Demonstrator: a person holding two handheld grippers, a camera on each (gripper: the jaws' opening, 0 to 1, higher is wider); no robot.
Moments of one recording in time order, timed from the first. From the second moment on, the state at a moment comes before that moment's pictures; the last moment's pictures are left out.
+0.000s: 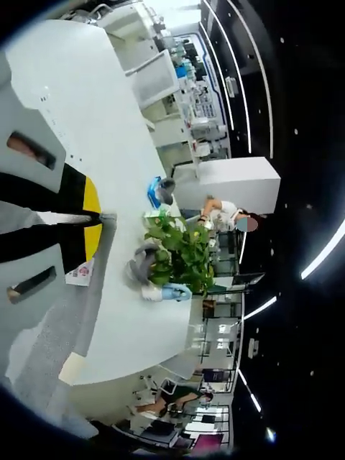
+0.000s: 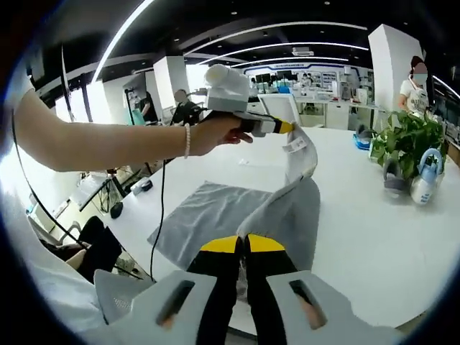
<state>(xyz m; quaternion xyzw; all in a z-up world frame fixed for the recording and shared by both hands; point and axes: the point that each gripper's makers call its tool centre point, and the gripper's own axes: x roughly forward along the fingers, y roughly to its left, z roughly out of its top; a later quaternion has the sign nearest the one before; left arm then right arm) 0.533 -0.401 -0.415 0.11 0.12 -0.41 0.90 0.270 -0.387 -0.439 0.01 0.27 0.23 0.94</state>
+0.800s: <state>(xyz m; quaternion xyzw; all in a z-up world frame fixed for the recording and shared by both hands) 0.546 -0.325 -0.414 0.09 0.11 -0.40 0.90 0.272 -0.298 -0.457 -0.02 0.28 0.26 0.92</state>
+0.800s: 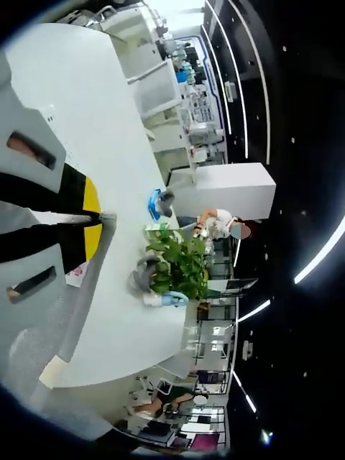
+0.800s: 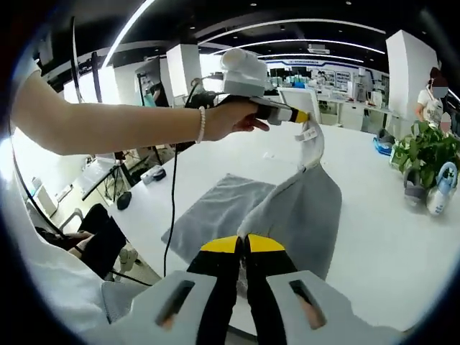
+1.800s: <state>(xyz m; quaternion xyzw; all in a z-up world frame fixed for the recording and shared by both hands) 0.557 -0.238 -0.439 0.08 0.12 -0.37 0.91 0.275 -0.223 -0.486 -0.06 0.31 0.32 0.89</state>
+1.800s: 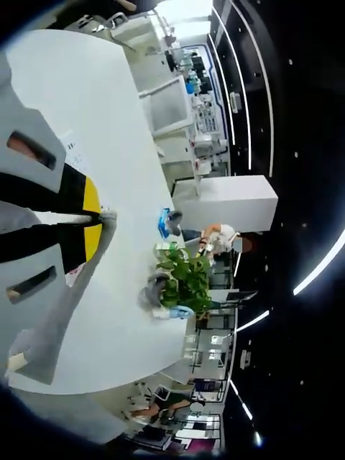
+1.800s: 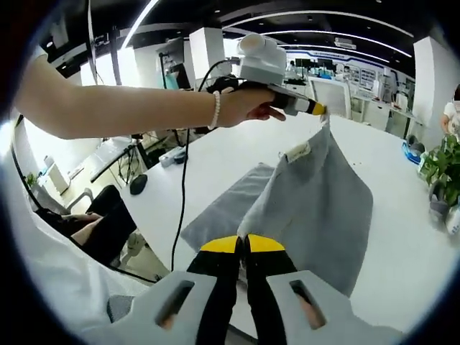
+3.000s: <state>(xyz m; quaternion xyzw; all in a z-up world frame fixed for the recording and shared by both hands) 0.562 -0.140 -0.504 0.04 0.17 -0.32 0.93 0.278 -0.142 -0.527 -0.13 0.35 0.42 0.83</state>
